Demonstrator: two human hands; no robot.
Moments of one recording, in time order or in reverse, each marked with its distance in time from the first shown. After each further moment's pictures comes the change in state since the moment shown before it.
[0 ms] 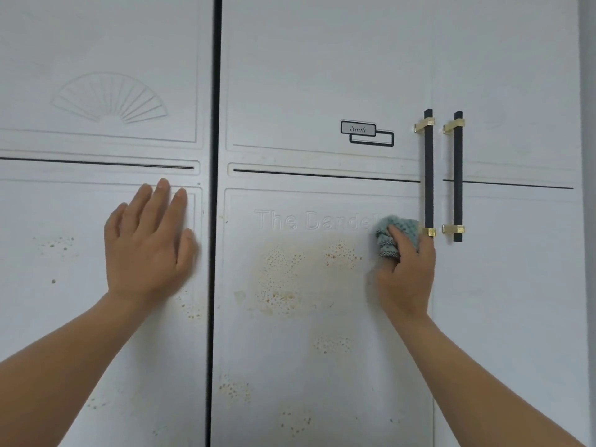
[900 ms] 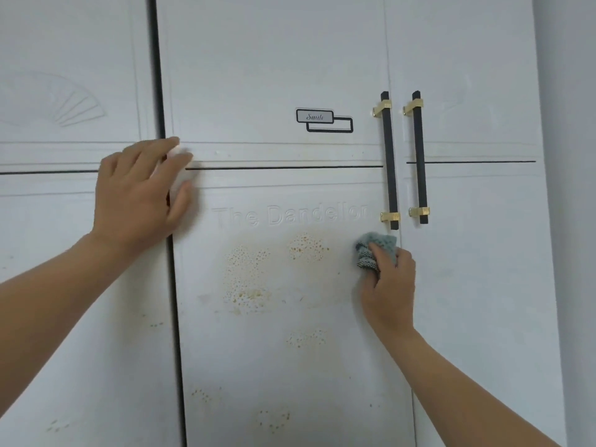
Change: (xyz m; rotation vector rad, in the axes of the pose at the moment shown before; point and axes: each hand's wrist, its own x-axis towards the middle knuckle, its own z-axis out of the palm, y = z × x) left_hand 0.087 0.034 0.015 -0.136 0.255 0.397; right_hand -0.030 0.046 -0.012 -0.012 -0.049 0.088
